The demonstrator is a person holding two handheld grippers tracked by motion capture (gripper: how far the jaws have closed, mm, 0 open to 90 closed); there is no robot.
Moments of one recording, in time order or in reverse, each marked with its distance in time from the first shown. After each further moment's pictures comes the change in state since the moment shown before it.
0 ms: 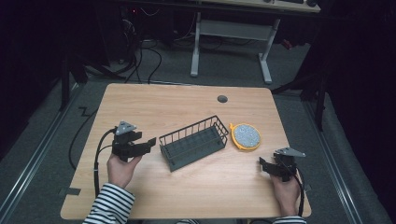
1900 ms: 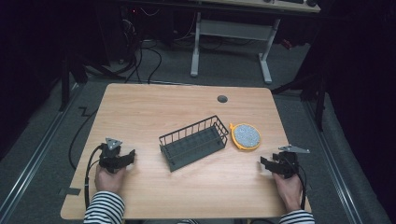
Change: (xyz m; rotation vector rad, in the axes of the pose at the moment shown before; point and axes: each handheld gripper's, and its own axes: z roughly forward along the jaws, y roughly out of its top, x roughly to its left) left arm 0.065 -0.076 0.036 0.083 0.295 -0.002; right arm -0.009 0.007 -0.004 0.048 0.084 0.079
